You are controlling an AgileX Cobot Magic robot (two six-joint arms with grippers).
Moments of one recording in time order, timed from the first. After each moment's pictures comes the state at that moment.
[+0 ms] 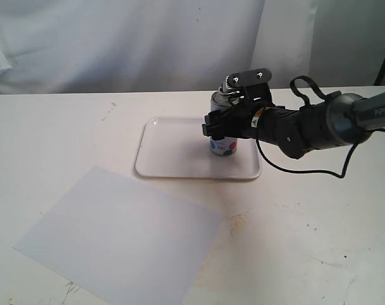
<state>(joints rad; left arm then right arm) 0.03 0.52 -0.46 -0.70 0.69 0.56 0.51 2.16 -1.24 -0.12 -0.32 0.13</state>
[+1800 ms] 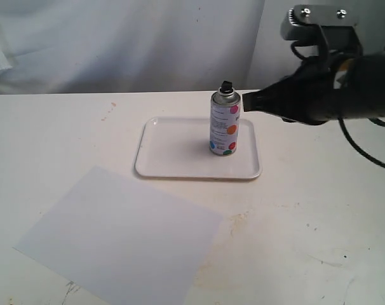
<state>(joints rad) 0.03 0.35 -0.45 -0.61 0.61 0.42 0.56 1.40 -0.93 -0.01 0.26 0.20</state>
